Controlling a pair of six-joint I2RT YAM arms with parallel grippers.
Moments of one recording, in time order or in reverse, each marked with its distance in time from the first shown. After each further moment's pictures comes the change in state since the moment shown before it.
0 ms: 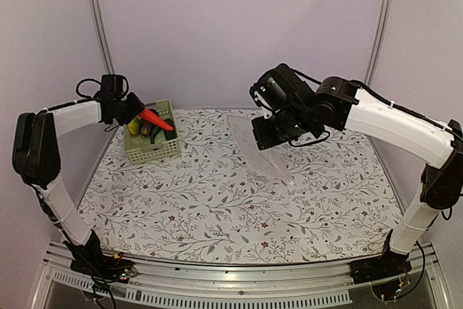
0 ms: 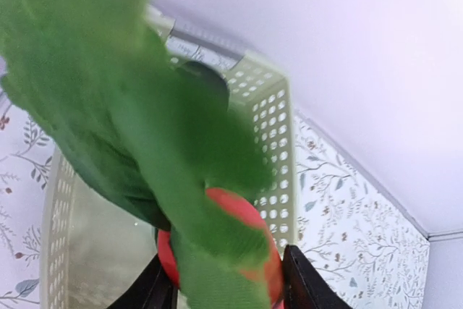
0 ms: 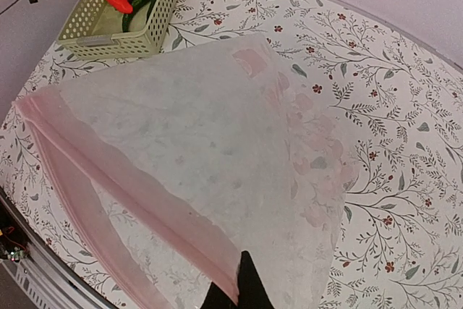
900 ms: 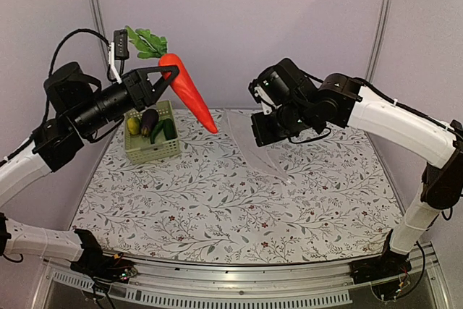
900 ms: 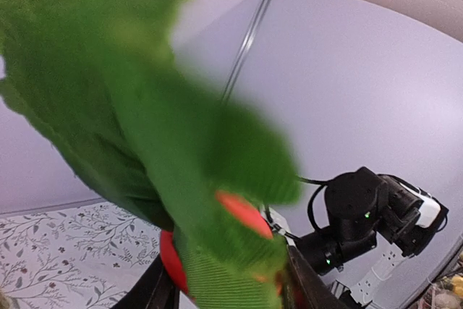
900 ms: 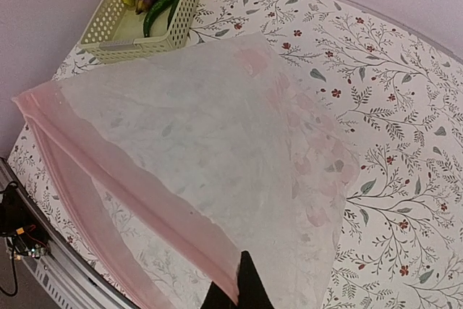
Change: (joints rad) left arm -0.642 -0.786 -0.229 0.262 0.150 0.254; right arm -0.008 -0.007 0.015 0.014 -0.064 0.005
